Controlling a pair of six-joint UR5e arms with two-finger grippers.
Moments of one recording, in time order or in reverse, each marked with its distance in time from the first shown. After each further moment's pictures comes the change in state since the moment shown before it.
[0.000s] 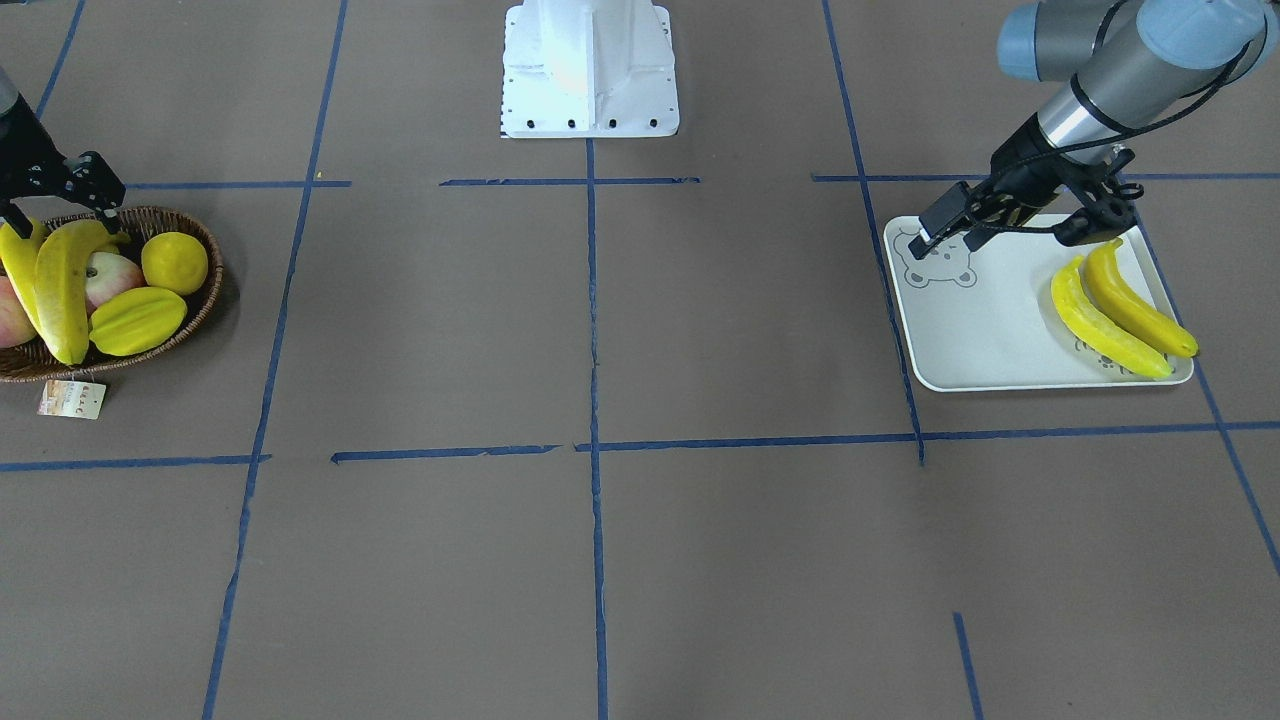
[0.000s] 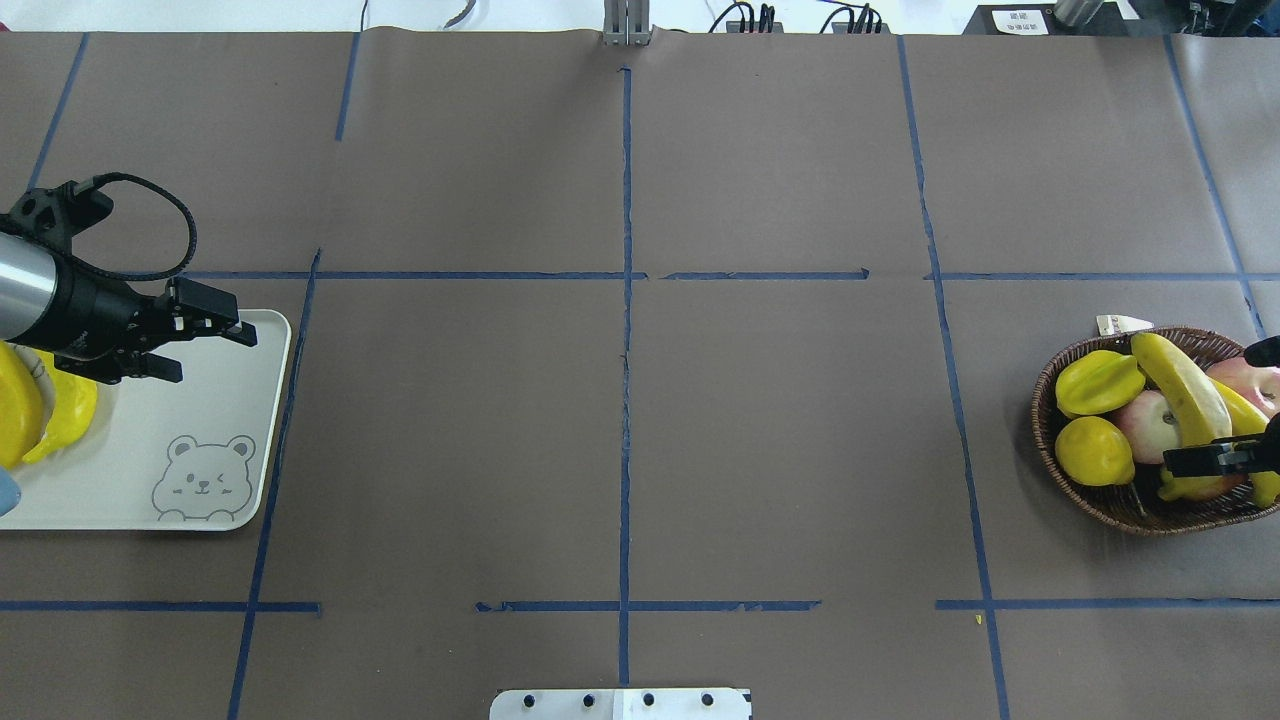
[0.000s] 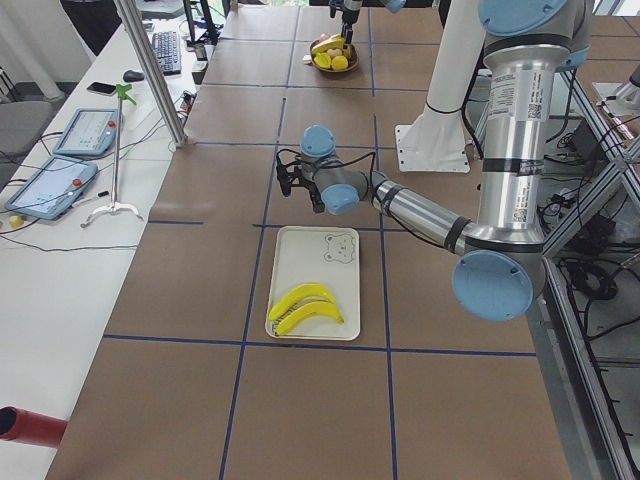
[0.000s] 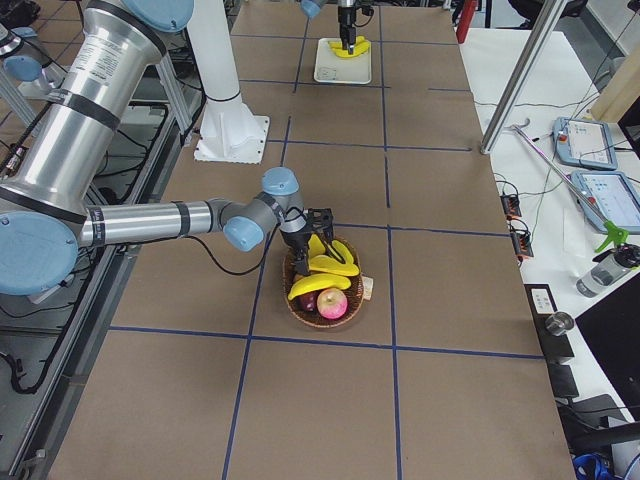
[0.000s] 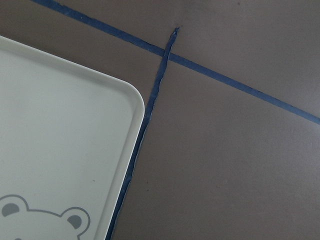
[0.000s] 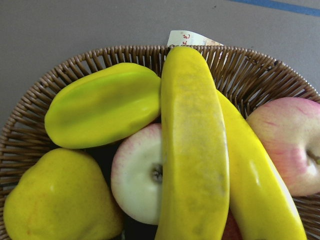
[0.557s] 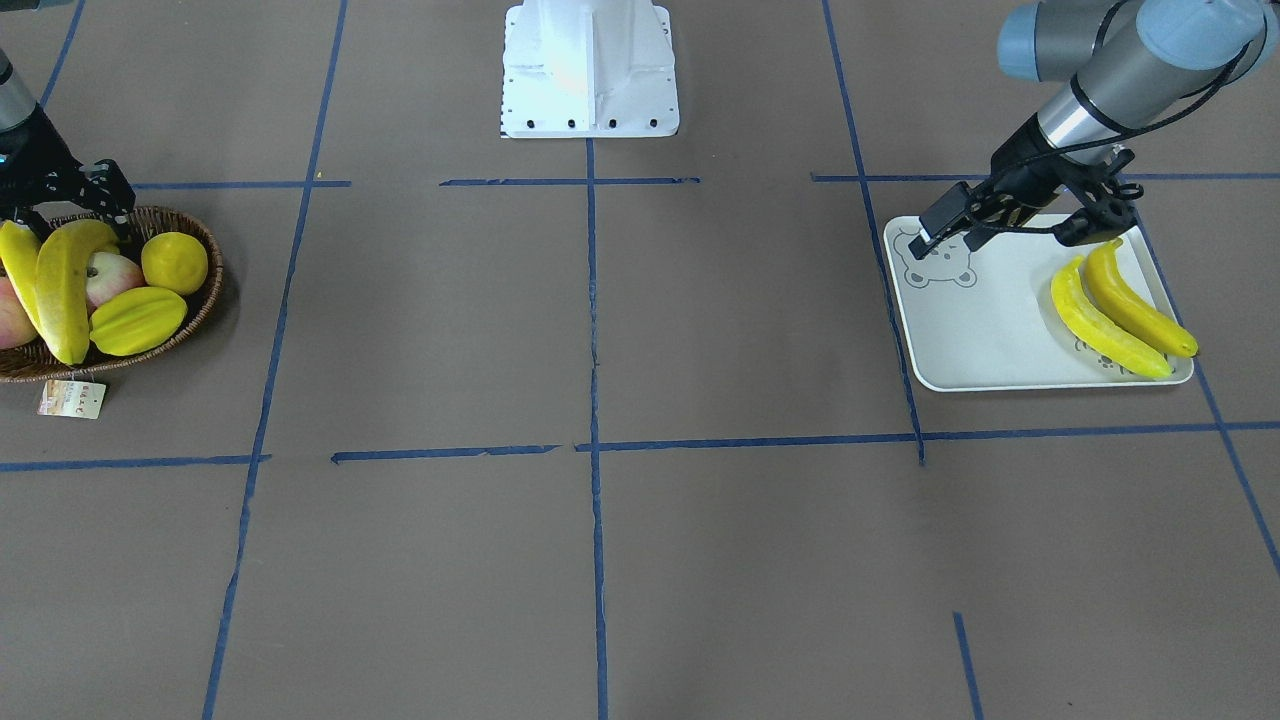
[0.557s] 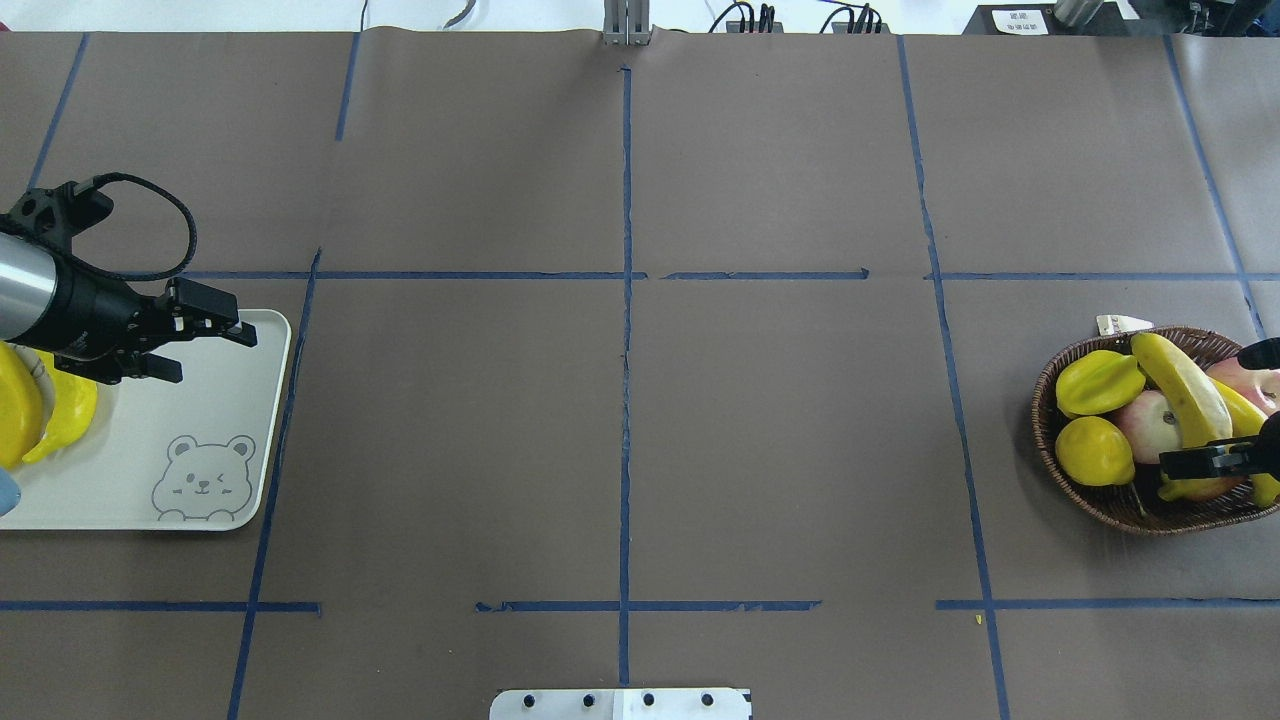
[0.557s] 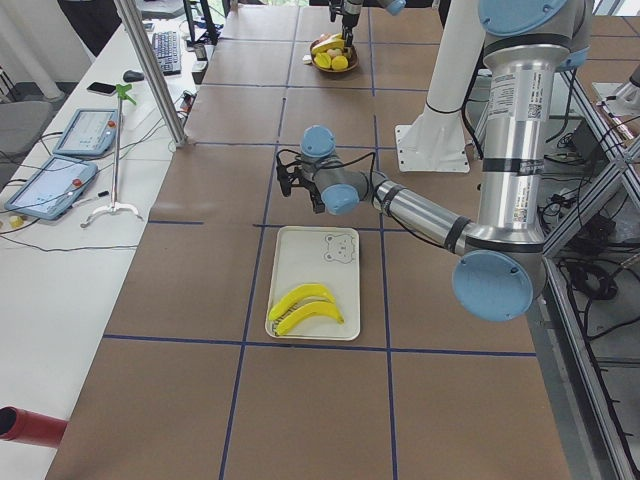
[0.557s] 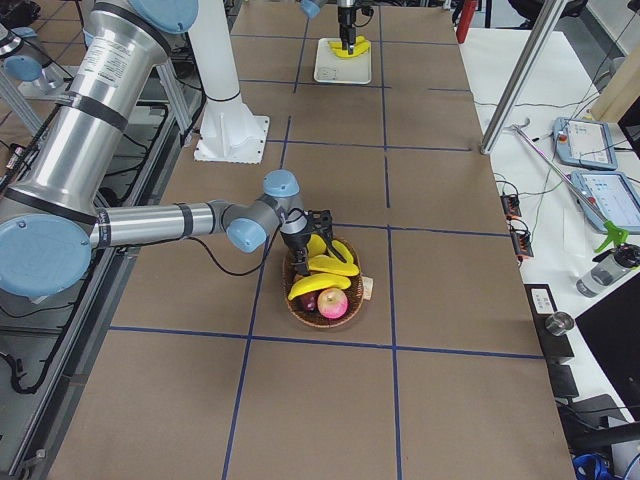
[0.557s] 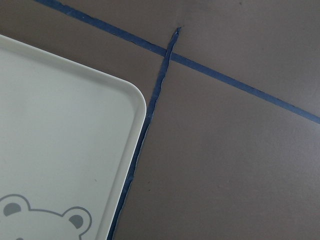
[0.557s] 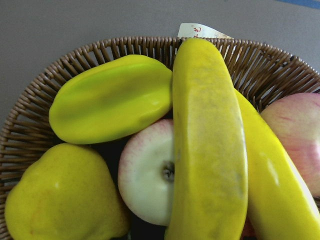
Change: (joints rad) left arm 0.001 0.001 0.001 0.000 0.000 0.000; right arm -0.027 0.016 -0.017 0.000 -0.006 0.000
